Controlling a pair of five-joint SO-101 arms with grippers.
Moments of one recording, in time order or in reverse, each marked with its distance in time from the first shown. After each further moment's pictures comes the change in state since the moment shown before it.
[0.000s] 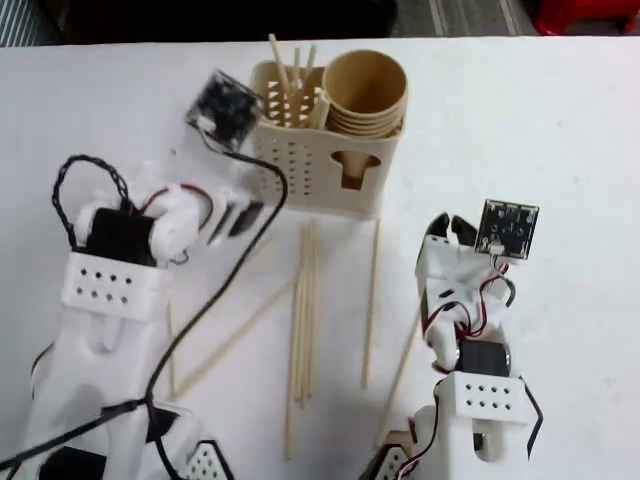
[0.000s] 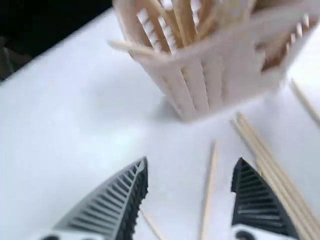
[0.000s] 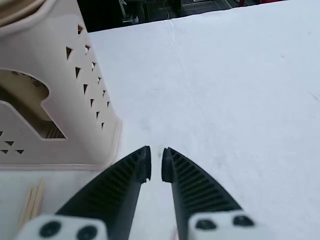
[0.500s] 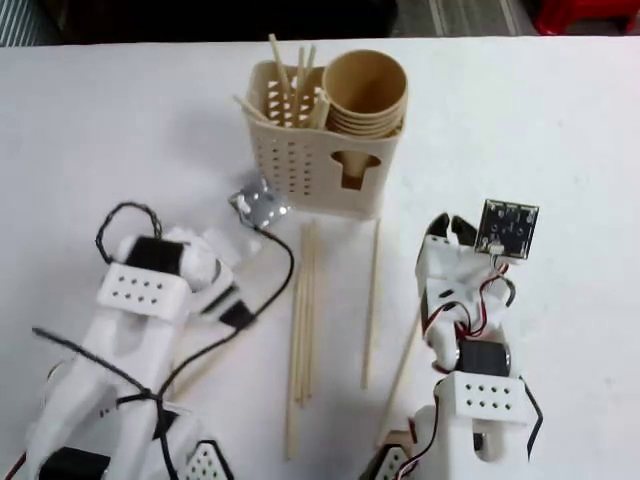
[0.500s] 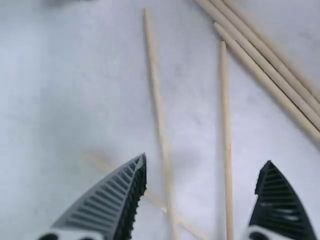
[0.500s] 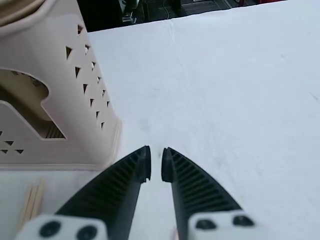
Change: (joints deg) left arm -0.7 0.0 27.3 -4.3 -13.5; right arm 0.0 0.0 0.0 0.0 0.0
